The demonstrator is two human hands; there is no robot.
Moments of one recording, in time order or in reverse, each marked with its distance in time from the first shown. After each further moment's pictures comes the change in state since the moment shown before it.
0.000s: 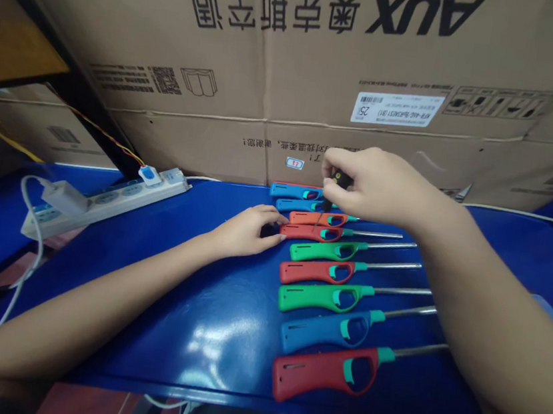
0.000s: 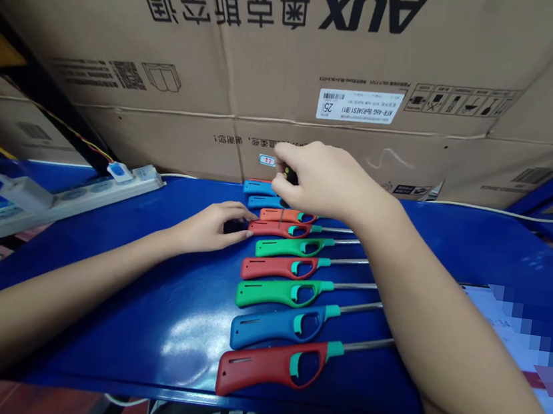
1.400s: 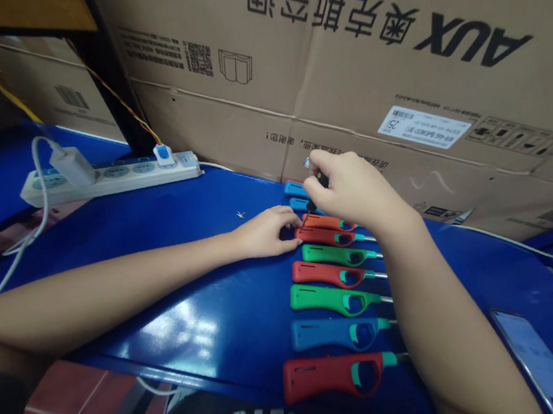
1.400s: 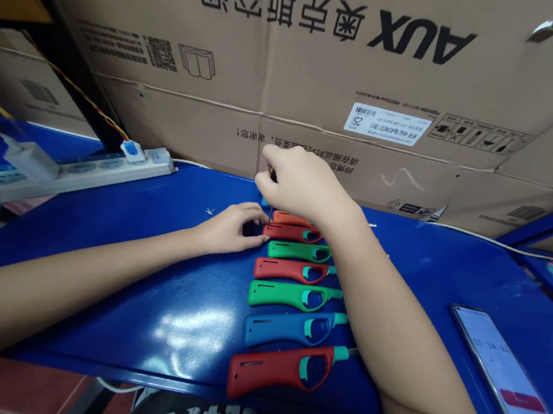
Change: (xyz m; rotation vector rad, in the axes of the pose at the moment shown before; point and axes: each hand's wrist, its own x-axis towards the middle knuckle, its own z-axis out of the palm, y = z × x) left_hand -0.004 0.003 0.018 -0.112 0.138 -0.041; right_hand 0.039 -0.049 0.021 0.048 -0.006 -0.040
